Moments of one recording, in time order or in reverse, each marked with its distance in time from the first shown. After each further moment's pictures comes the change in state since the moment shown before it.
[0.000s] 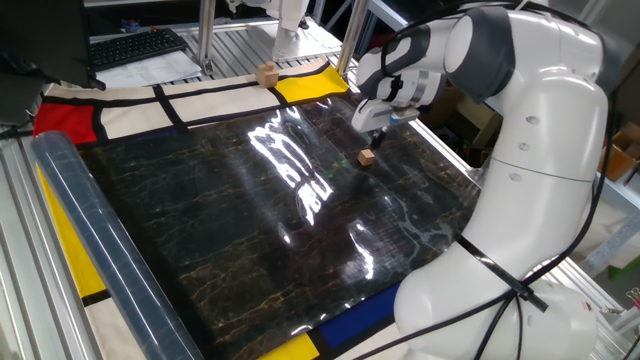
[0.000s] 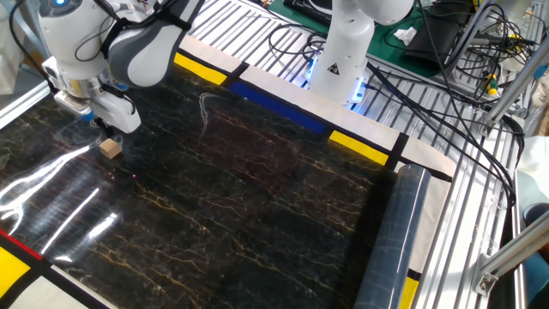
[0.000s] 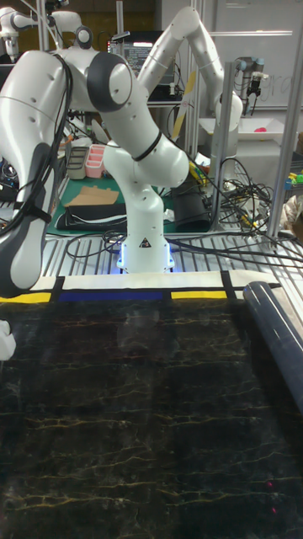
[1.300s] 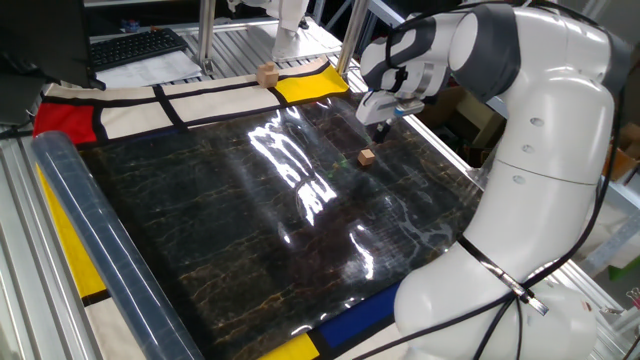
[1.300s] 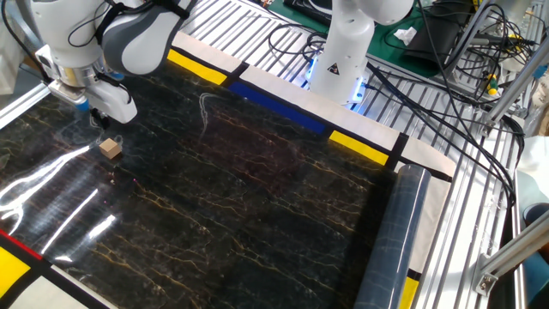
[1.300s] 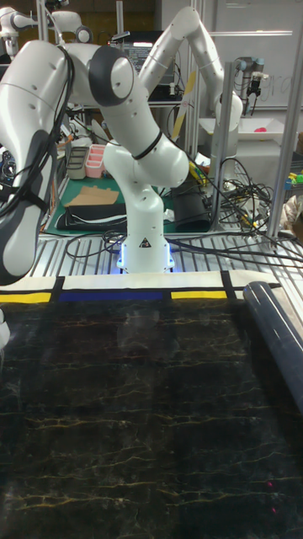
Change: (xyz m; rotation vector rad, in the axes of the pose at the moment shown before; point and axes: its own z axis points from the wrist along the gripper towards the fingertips) arm 0.003 -0.007 -0.027 0.001 0.002 -0.018
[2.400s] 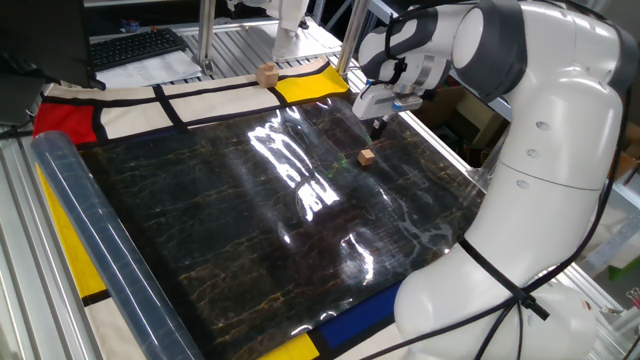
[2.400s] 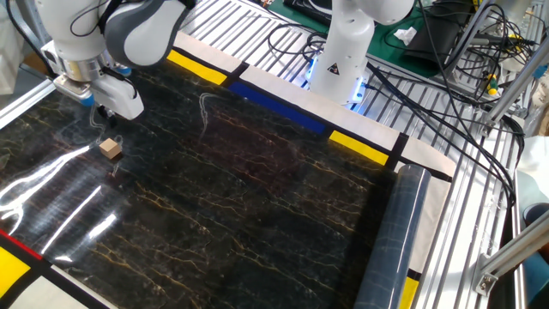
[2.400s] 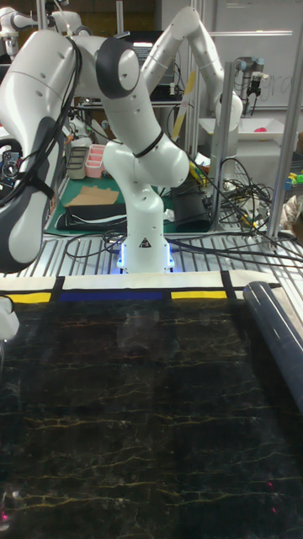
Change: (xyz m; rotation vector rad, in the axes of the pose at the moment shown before) arm 0.003 0.022 -0.019 -0.043 0.005 0.017
